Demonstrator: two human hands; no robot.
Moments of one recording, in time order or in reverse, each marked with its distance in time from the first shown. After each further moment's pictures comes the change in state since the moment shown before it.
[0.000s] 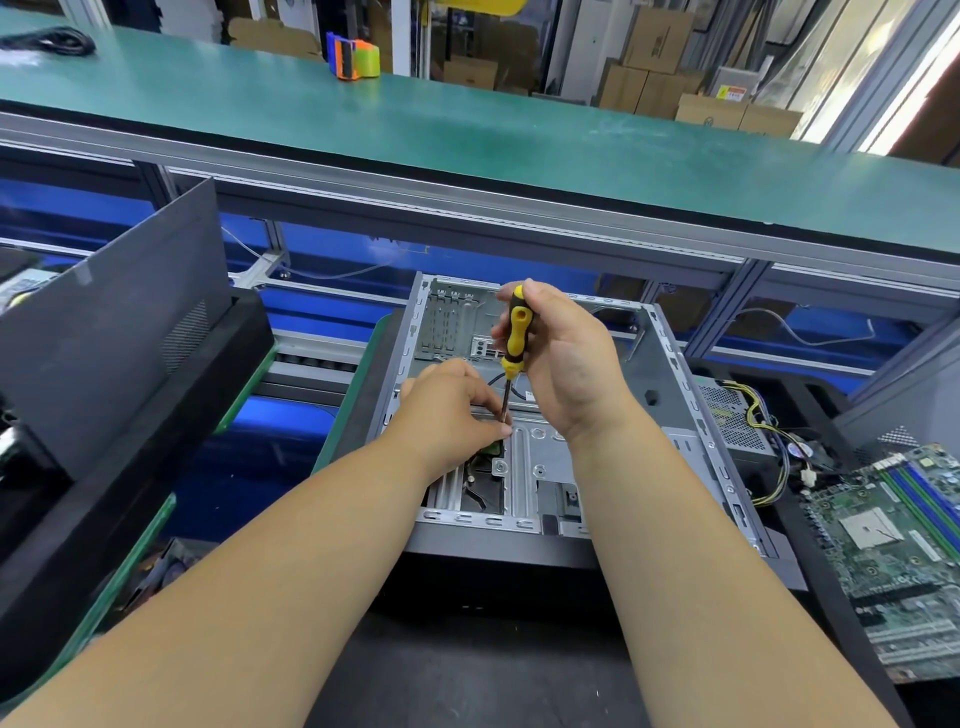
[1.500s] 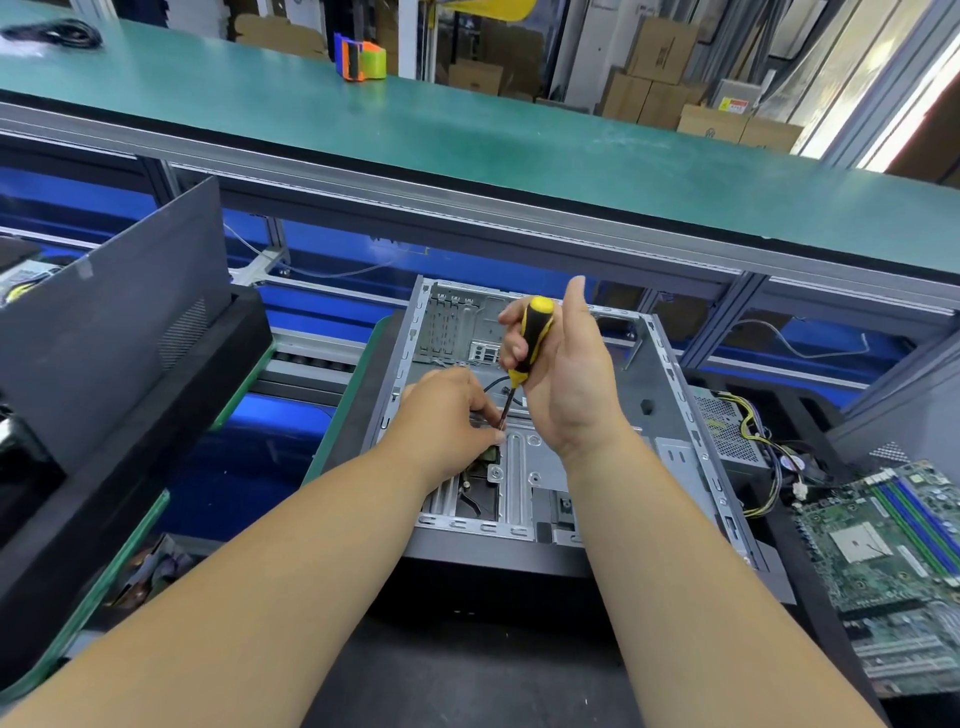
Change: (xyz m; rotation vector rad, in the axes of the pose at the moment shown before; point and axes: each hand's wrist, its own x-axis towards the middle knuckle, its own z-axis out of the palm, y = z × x) left_hand -0.001 0.004 -0.002 0.045 -0.014 0.028; right_hand -0.003 0.002 0.002 0.068 -0.014 0.017
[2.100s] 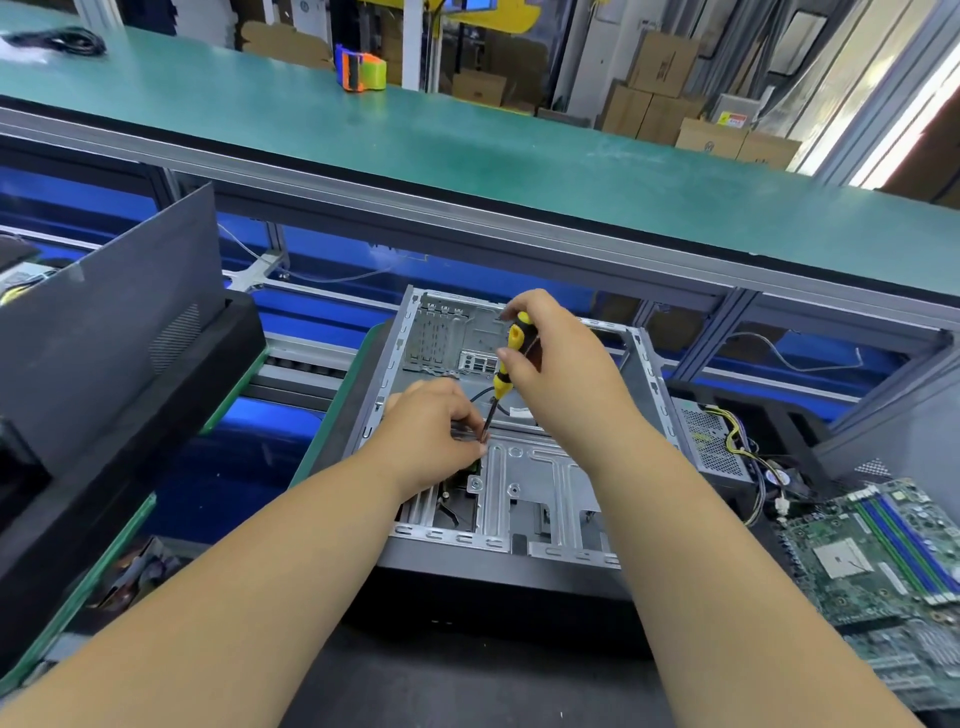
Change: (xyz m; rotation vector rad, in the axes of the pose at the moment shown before) left_hand 0.001 -0.002 0.002 -0.010 -0.014 0.000; right_hand -0.009 -0.037 -0.017 -1.232 -0.025 -0.290
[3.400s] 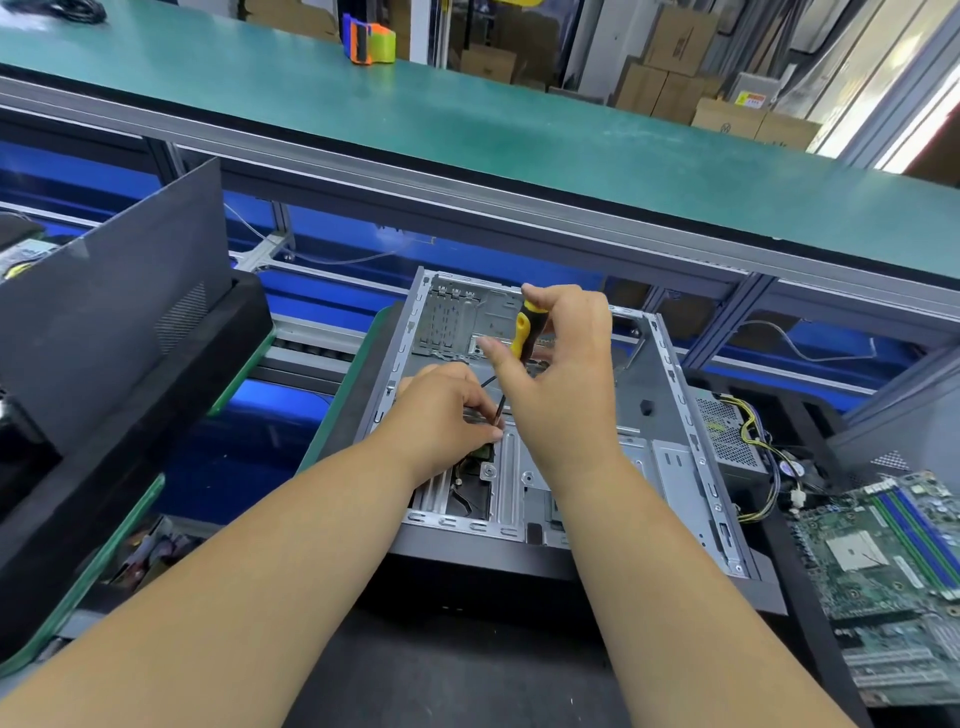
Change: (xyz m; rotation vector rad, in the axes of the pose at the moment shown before) left_hand 0.002 -0.003 0.001 -0.068 0.000 0.006; right_hand -0.019 -0.003 0.040 0.220 0.381 -0.097
